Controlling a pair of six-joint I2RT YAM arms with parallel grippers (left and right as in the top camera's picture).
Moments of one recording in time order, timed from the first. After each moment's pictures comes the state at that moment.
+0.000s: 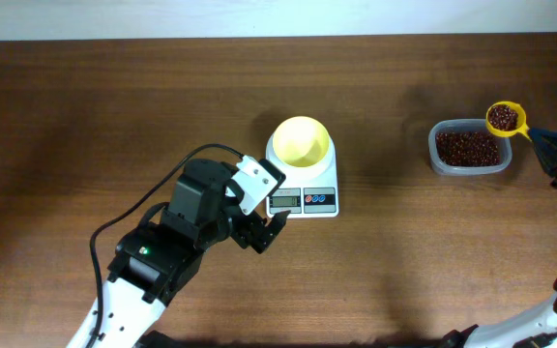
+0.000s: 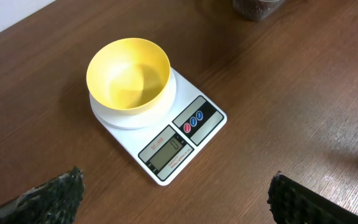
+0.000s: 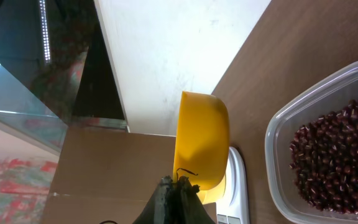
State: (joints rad) left arm -0.49 1.04 0.94 -0.62 0.21 0.22; right arm -0.82 1.93 1.33 -0.64 -1.51 0.16
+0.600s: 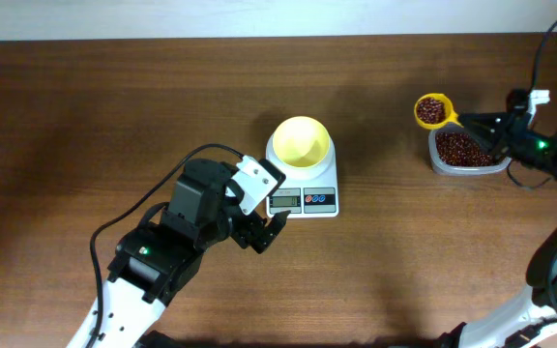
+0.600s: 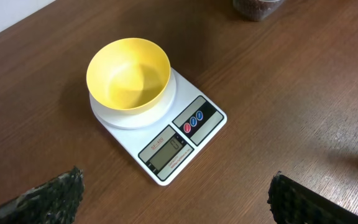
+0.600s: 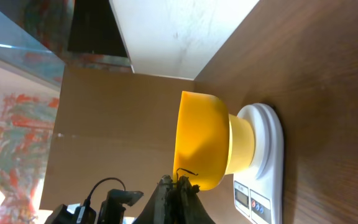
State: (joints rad) left arm -0.49 1.04 0.94 -0.62 0.21 0.22; right arm -0.51 1.93 1.33 -0.62 -1.51 0.17
